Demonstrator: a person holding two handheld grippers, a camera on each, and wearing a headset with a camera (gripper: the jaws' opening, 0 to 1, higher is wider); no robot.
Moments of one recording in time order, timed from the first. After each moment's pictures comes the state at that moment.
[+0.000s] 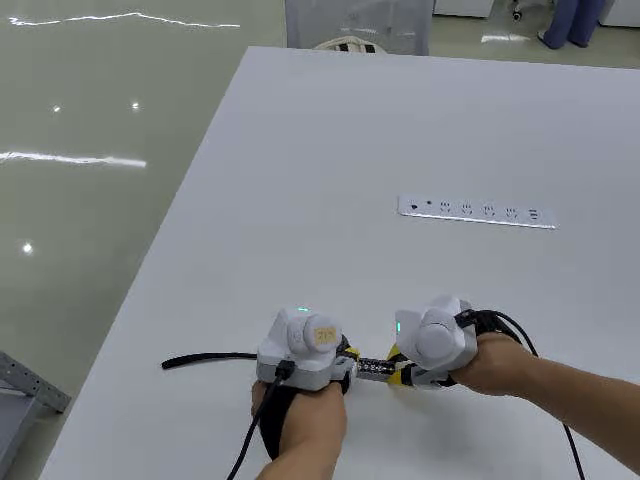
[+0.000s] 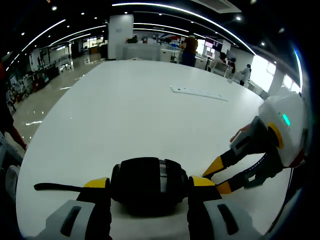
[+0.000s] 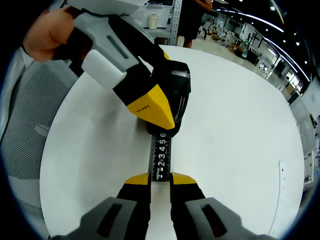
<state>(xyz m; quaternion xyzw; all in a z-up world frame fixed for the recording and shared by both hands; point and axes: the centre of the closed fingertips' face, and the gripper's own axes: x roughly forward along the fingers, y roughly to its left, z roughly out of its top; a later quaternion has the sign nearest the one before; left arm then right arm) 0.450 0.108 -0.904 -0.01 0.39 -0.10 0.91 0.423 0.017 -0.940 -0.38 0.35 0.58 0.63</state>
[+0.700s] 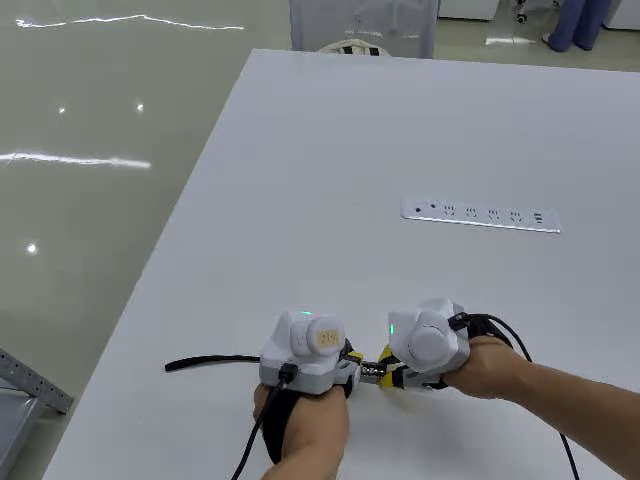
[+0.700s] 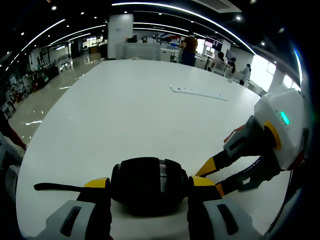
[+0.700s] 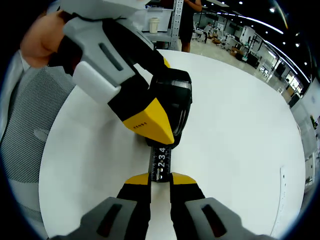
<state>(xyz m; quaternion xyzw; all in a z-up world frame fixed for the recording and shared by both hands) 0.449 0.108 -0.903 -0.01 0.40 -0.10 0.91 0.424 0.032 -0.940 -0.37 0.34 0.59 0.64</state>
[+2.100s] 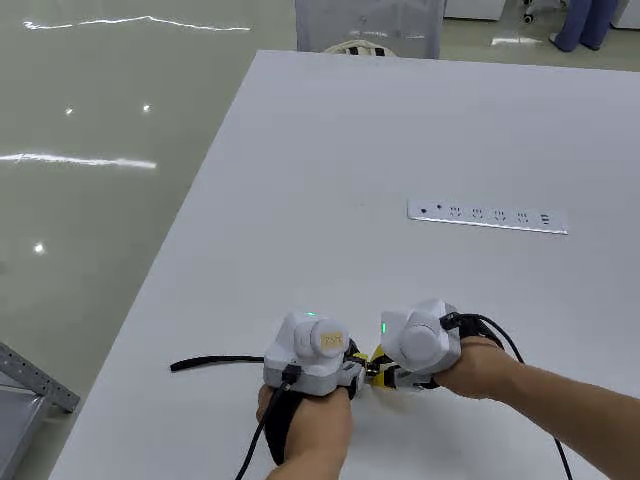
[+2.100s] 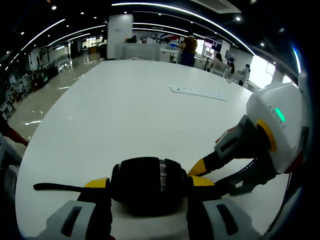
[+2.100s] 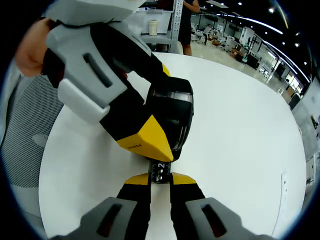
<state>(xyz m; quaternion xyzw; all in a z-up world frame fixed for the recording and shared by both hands) 0.449 0.108 -0.903 -0.01 0.40 -0.10 0.91 0.426 0.051 -0.939 -0.36 0.33 0.59 0.64</state>
